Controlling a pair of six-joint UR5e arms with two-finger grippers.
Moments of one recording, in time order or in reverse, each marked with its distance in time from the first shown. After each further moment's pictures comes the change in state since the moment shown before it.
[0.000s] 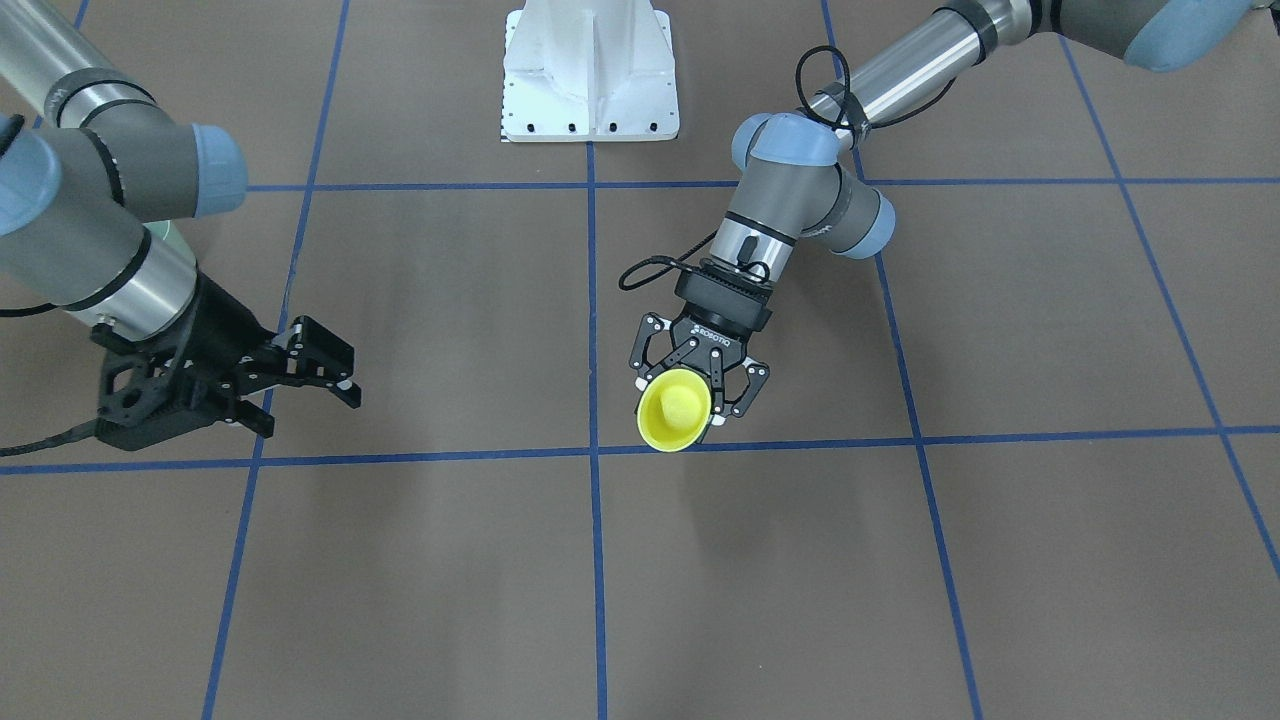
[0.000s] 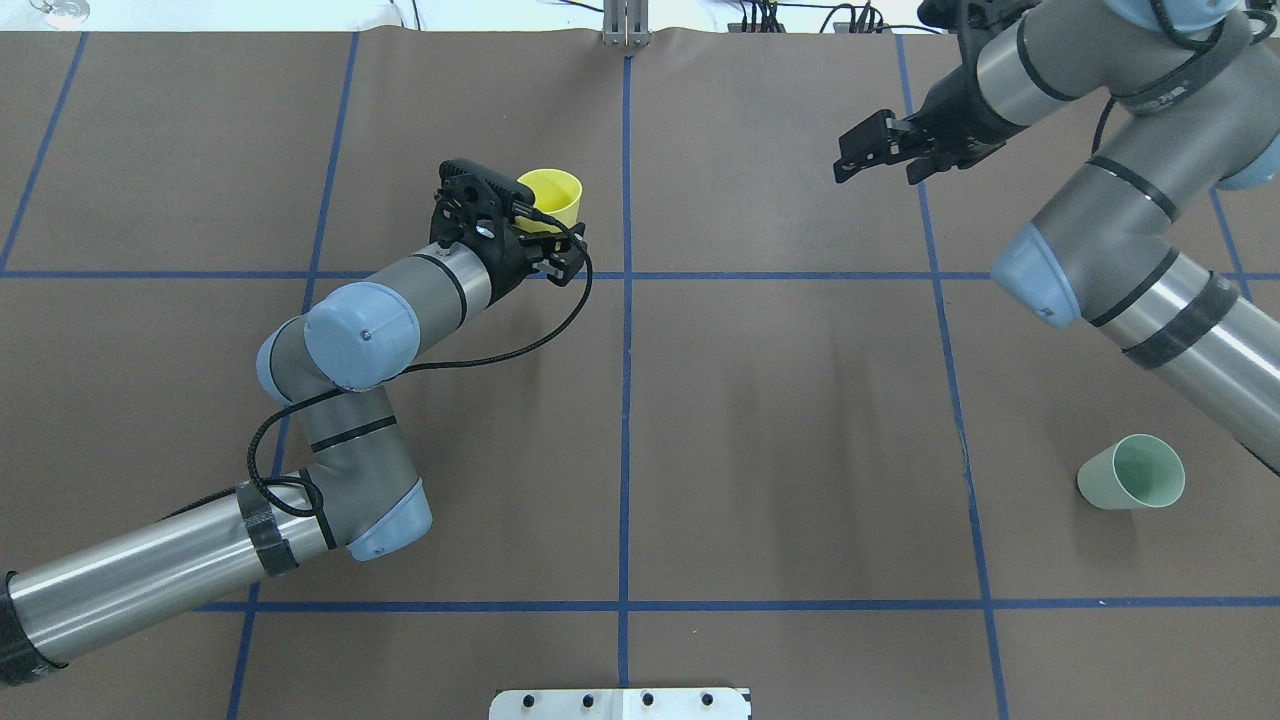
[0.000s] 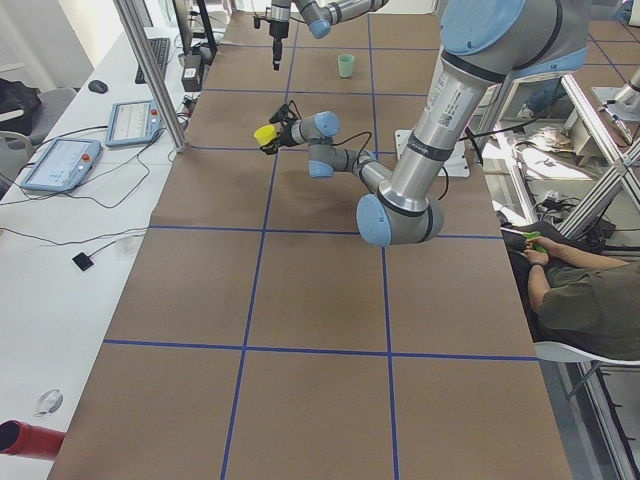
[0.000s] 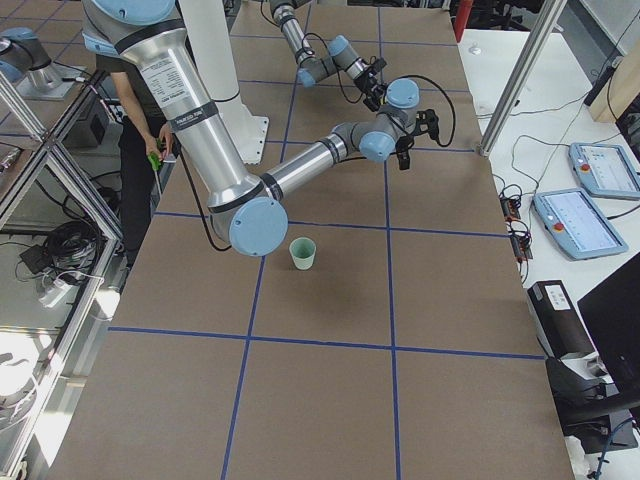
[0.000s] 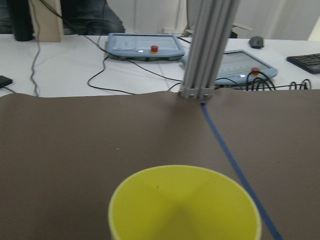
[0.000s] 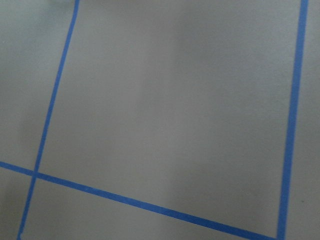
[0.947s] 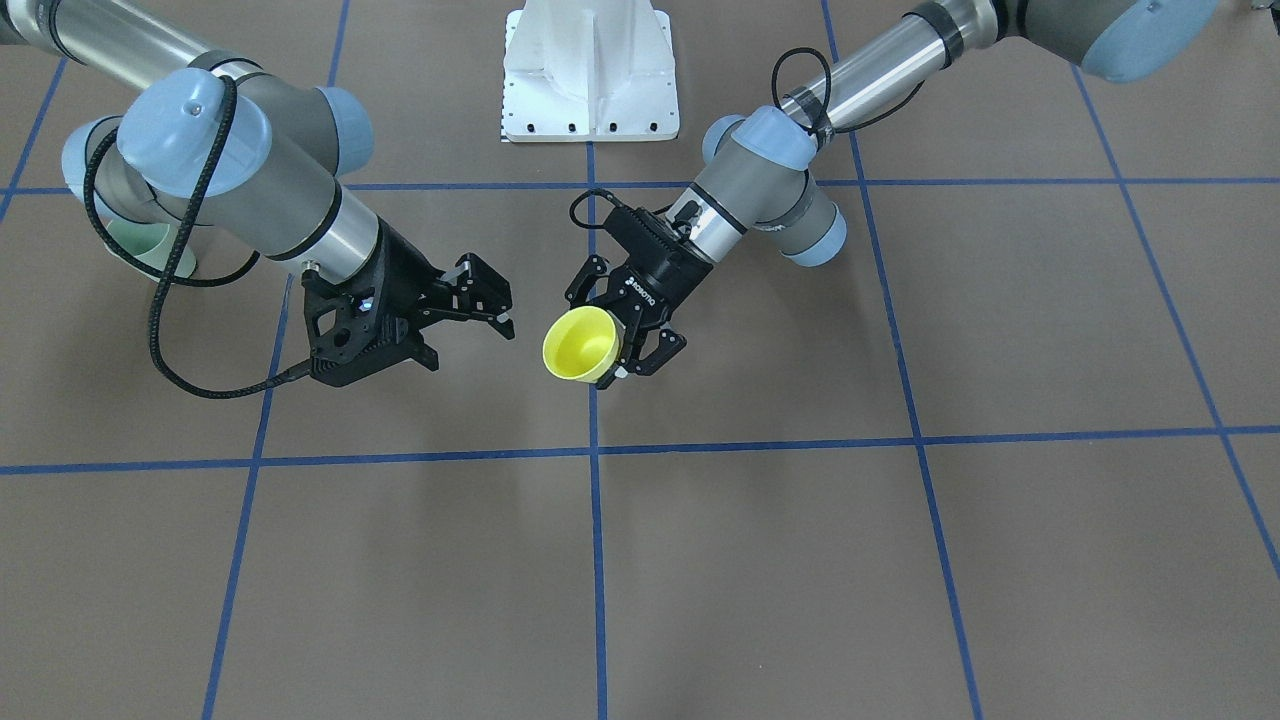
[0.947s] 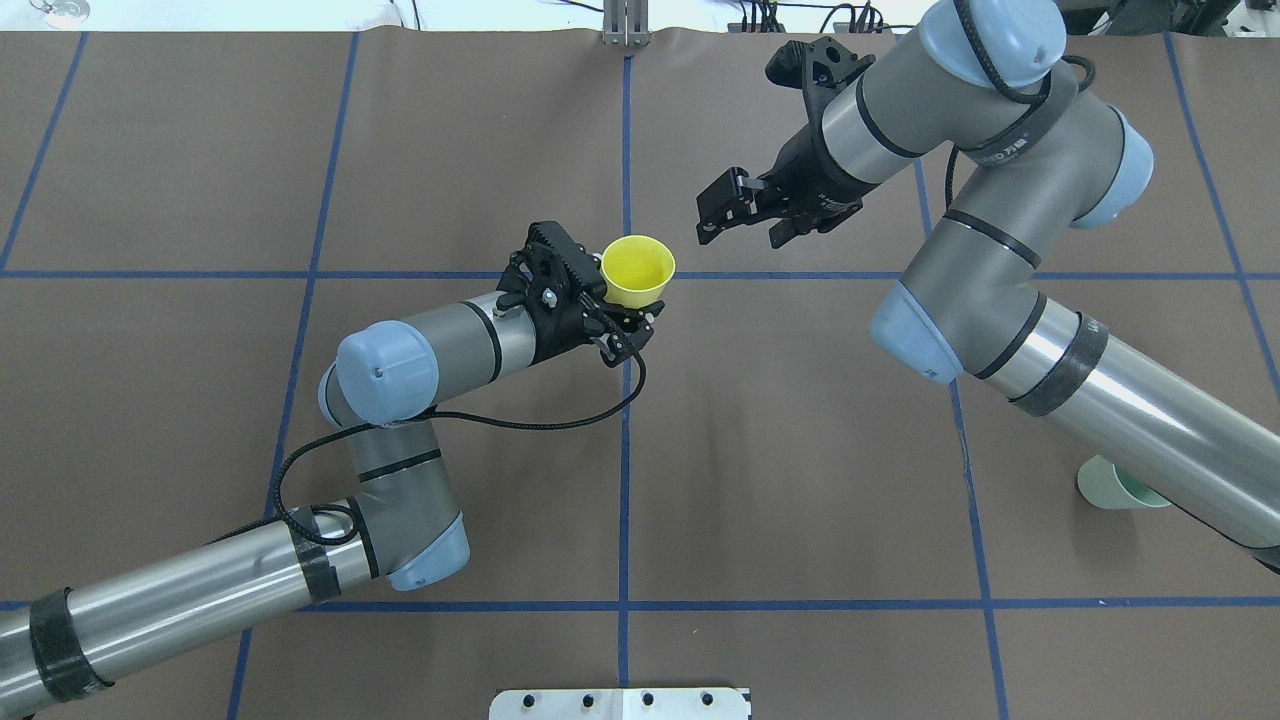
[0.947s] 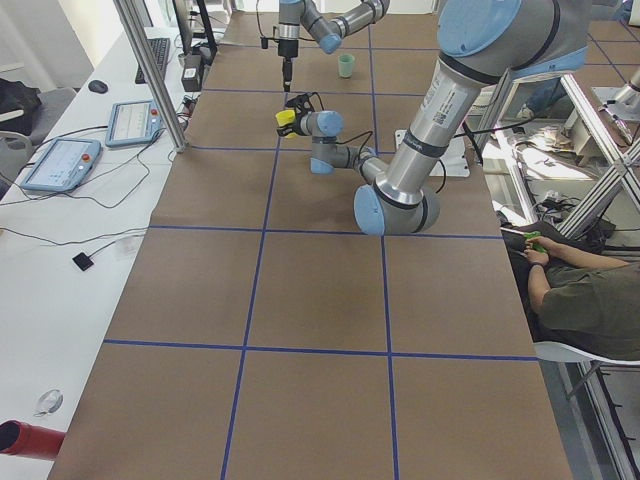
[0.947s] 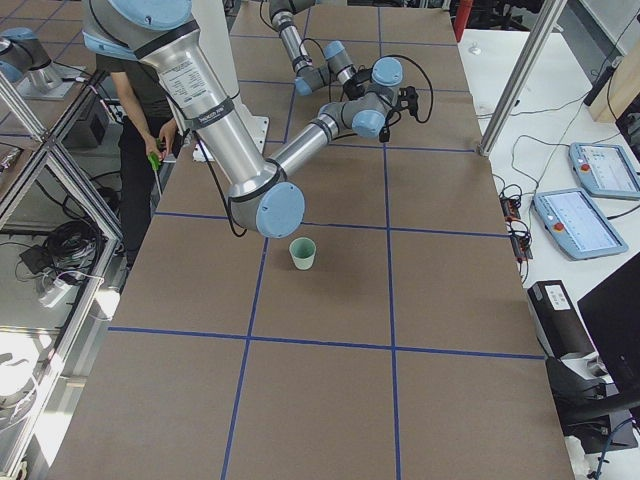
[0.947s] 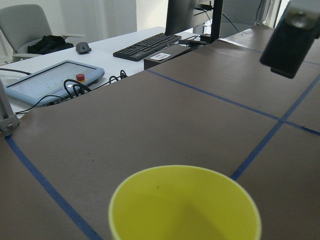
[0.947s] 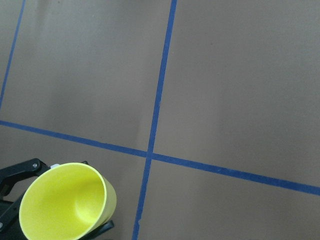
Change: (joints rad) left arm 0.073 -0.043 0.076 -0.230 -0.138 0.246; right arm -0.139 0.092 0.006 -0.001 0.038 0.116
